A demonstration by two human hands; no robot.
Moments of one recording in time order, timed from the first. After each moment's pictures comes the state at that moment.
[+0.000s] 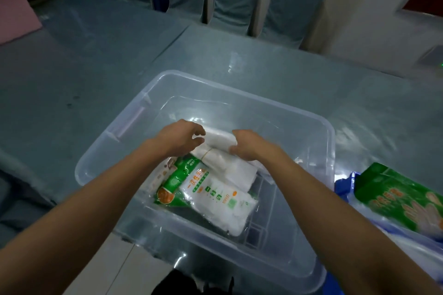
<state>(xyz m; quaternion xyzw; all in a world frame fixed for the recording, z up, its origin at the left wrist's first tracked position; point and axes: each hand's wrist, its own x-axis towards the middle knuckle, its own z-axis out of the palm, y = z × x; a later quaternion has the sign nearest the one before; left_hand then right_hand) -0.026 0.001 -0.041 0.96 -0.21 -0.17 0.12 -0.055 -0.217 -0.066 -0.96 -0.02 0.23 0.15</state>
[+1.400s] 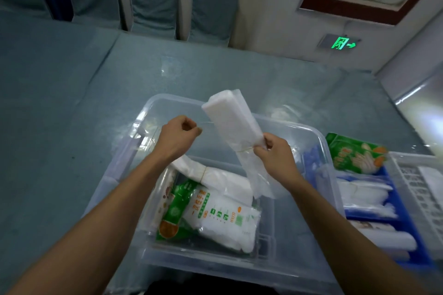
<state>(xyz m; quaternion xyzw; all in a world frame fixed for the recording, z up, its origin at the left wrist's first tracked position) 0.022 -0.001 -0.037 0.84 -0.14 -0.17 0.49 -0.142 -0.209 -0.031 -0.87 0.29 -0.13 0.39</state>
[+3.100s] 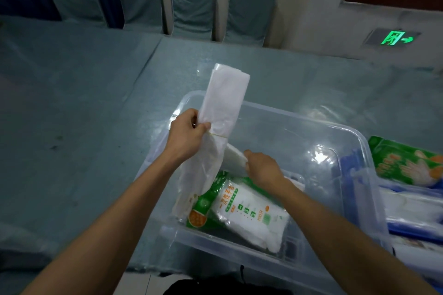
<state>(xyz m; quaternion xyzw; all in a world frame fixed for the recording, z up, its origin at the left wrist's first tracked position) 0.010 0.046 -0.012 0.87 -0.12 -0.04 0.48 -0.095 -0.150 -0.105 -0.98 0.12 0.12 0.13</state>
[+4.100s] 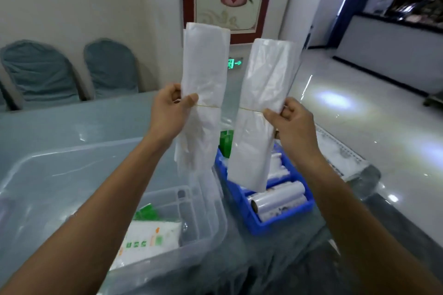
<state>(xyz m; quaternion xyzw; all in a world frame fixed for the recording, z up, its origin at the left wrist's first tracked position) -0.167 -0.191 0.132 0.64 -0.34 -0.14 0.68 -0.390 -0.292 0.139 -0.67 0.33 -0.45 0.48</state>
